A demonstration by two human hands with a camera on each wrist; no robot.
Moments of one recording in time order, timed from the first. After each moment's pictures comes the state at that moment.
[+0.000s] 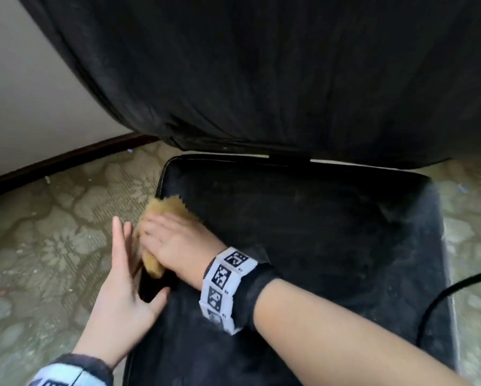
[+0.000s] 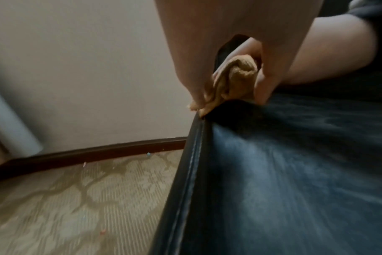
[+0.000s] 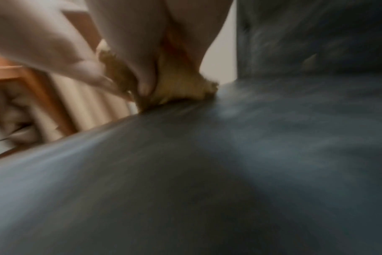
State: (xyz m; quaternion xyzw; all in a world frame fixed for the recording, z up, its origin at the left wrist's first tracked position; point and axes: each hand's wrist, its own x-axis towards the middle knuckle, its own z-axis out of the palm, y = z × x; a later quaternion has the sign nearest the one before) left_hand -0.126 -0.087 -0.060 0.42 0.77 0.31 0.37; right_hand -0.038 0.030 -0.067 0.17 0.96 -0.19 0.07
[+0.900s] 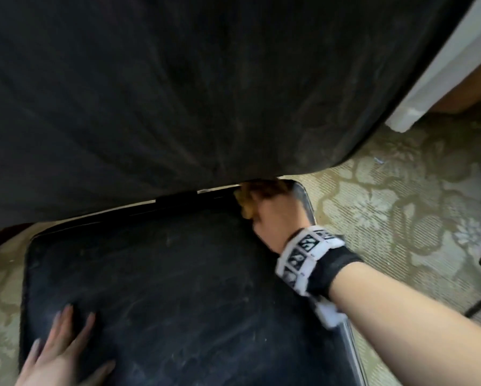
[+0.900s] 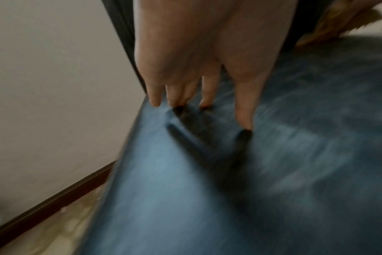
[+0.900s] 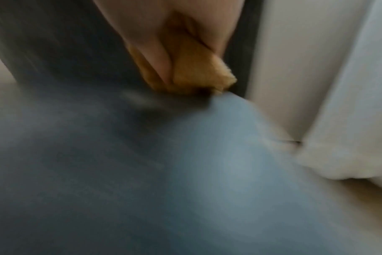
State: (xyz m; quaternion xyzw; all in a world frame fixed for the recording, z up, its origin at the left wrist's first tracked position) left_hand -0.073 -0.045 -0.082 0.61 0.74 -0.14 0.24; right_hand 0.239 0.165 -0.042 0.56 0.80 -0.21 0.01
